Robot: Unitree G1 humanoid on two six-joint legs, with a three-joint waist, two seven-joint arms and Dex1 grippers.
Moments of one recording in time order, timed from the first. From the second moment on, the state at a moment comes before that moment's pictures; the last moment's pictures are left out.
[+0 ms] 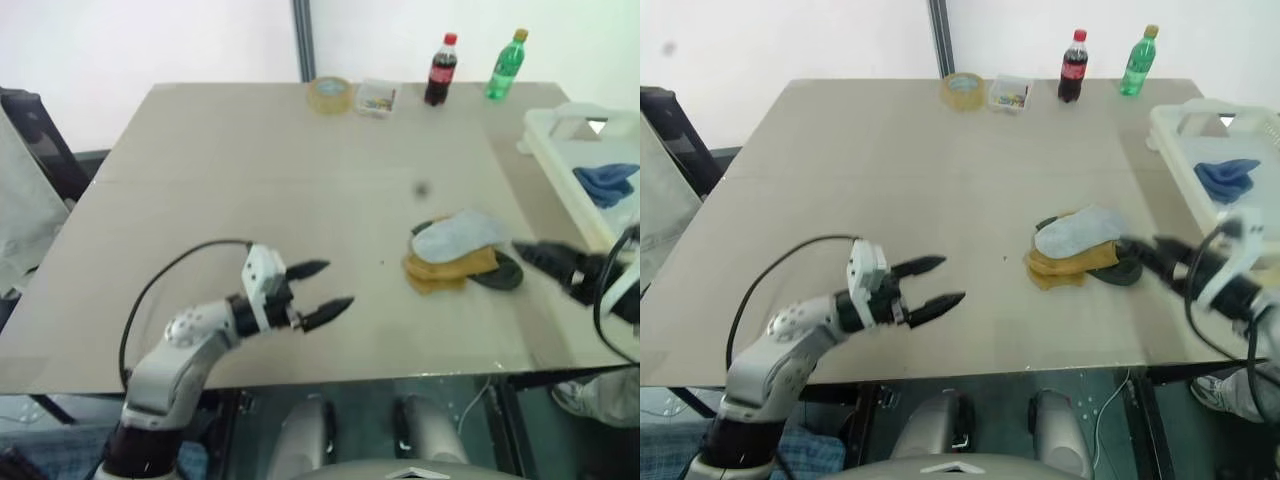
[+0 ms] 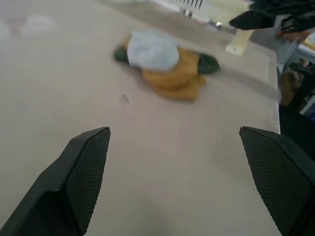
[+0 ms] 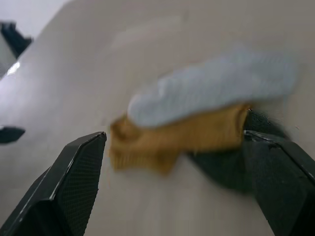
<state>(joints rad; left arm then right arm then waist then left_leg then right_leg) 0.10 0.55 0.01 -0.45 -0.54 0.52 -0.84 0.17 -0.68 -0.57 -0.47 1.04 1.02 0.53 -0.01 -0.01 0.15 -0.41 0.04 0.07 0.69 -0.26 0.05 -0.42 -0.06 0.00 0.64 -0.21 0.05</state>
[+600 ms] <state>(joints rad) 0.36 0.56 0.12 -0.50 -0.51 0.42 -0.75 0.29 -0.76 -0.48 -0.23 0.67 0.58 0.87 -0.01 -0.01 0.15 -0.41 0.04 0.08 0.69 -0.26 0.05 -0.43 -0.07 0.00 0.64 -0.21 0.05</state>
